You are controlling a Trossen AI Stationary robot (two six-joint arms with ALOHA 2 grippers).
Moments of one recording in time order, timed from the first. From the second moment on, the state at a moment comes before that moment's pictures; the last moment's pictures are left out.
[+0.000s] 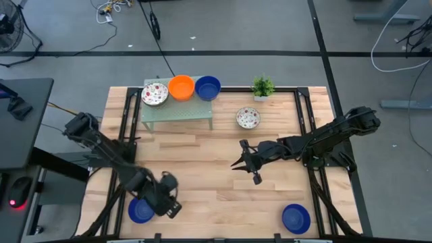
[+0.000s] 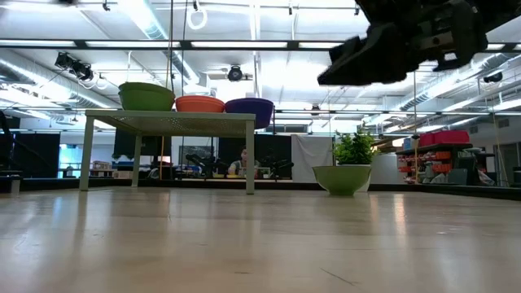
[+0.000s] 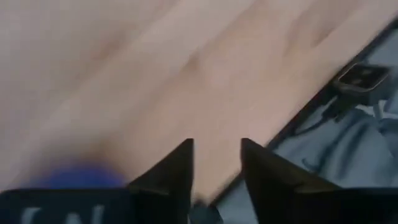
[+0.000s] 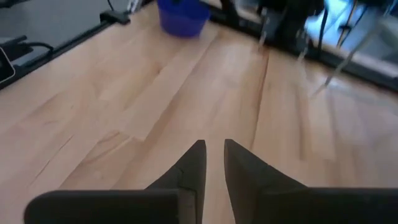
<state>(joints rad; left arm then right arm) -0.75 1.52 1.10 -0.70 -0.10 -1.63 0.23 1.41 0.61 0.36 -0.02 -0.28</state>
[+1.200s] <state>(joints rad) -0.88 1.67 1.12 -0.80 0.06 -2.13 0.15 1.41 0.61 0.42 -0.02 -0.26</state>
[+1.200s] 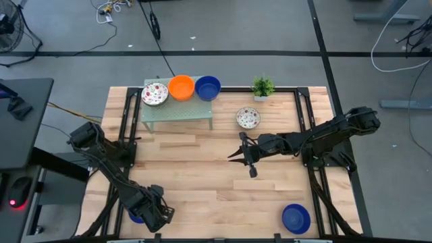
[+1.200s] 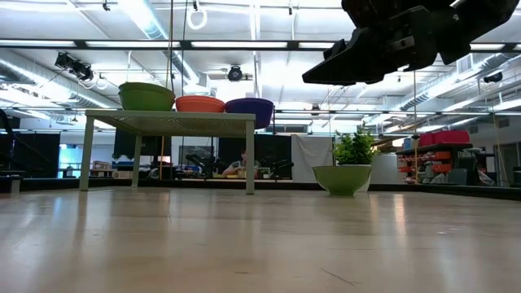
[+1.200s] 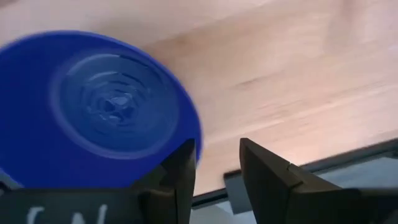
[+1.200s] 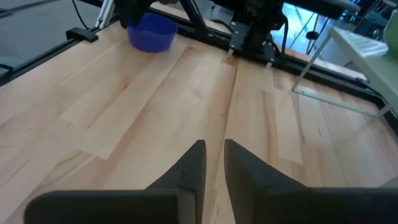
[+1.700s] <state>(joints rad) -0.88 1.69 1.12 -0.86 0.05 -2.20 0.15 1.41 0.61 0.40 -0.02 -0.25</state>
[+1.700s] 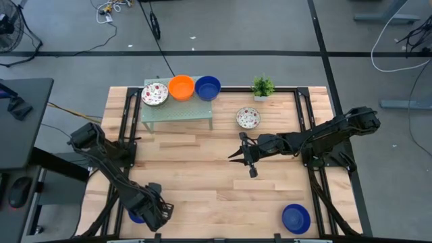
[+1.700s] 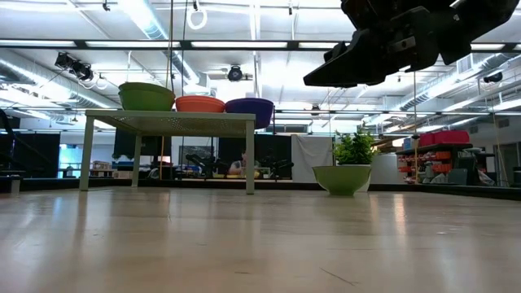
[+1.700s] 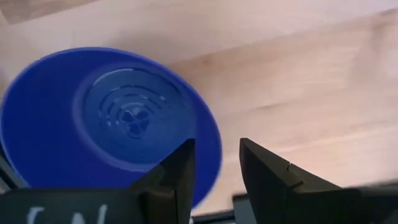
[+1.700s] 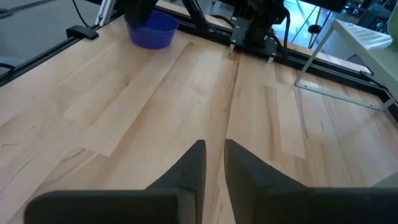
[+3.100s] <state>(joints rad) -0.55 1.72 1.42 -0.88 0.03 -0.94 0.15 1.41 0.61 0.40 -0.02 -0.25</state>
